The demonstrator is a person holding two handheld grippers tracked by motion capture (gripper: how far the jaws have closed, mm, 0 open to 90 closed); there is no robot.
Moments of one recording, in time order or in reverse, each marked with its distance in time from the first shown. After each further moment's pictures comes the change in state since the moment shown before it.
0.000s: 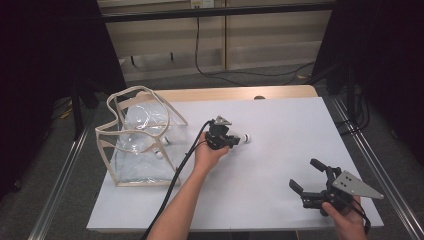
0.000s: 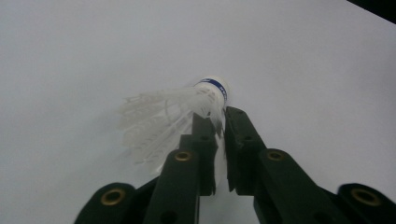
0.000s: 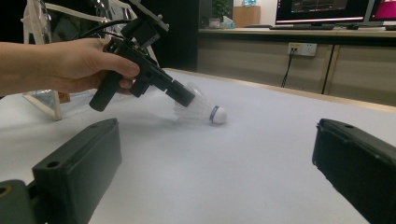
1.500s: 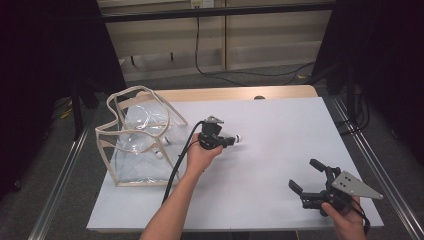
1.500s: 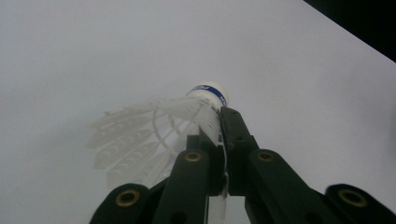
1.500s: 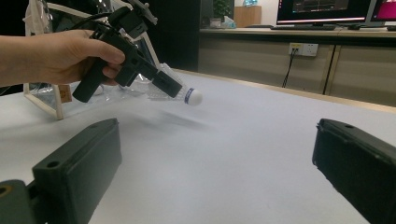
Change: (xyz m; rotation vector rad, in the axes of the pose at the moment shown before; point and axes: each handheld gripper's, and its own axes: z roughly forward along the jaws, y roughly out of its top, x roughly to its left) left arm 0.002 -0.001 -0.026 -0.002 -0.050 -0.089; right arm 0.001 0.000 0.000 0.001 0.003 -0.005
